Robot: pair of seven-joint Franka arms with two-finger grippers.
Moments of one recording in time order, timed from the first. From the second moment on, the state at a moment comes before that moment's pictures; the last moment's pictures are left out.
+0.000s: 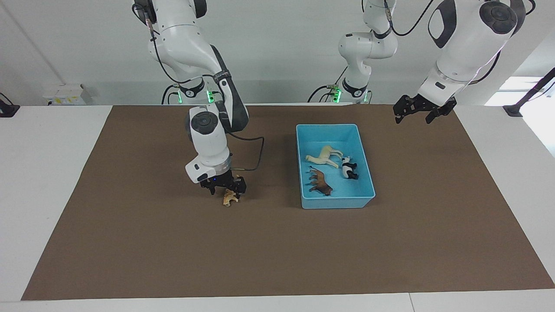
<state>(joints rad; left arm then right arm) -0.10 0.00 -0.01 -1.63 0.00 1.52 -0.02 0.43 0.39 -0.10 -1.93 0.05 2.45 0.52</state>
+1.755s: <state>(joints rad) -0.09 0.00 -0.01 -1.63 0.00 1.52 -0.02 0.57 0.39 -0.08 -1.50 0.06 2.04 0.64</state>
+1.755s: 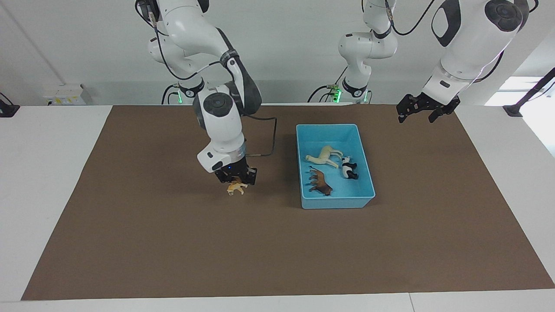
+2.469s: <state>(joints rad) -0.09 0.00 -0.01 -1.63 0.00 1.52 -0.02 0.85 0.51 -0.08 -1.52 0.14 2.27 0.74</state>
